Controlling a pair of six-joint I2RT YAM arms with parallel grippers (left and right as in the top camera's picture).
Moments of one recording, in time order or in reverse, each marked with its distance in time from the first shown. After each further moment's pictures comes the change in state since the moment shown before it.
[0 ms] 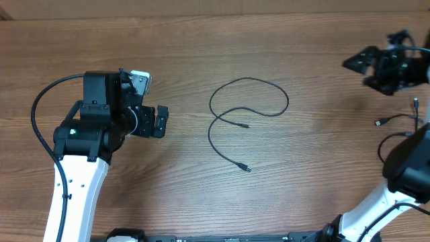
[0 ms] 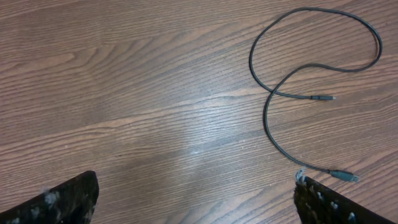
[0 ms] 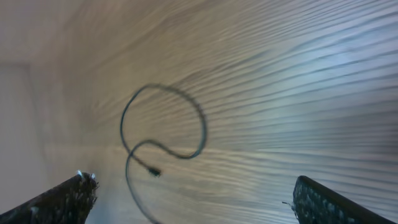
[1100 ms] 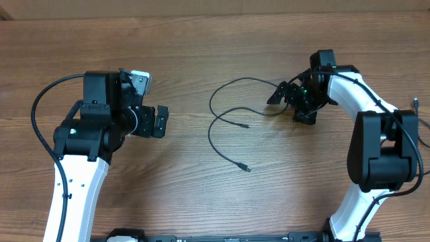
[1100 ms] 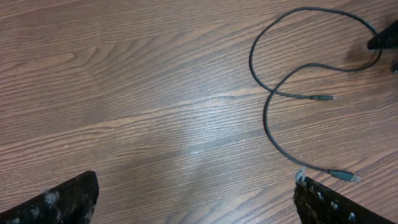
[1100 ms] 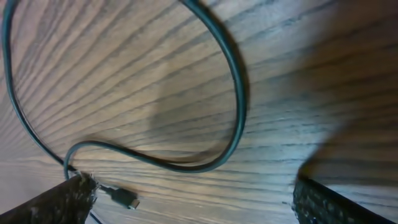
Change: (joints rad) left arm 0.000 0.002 0.000 0.000 0.000 0.000; right arm 0.443 0.000 -0.499 0.462 0.261 0.559
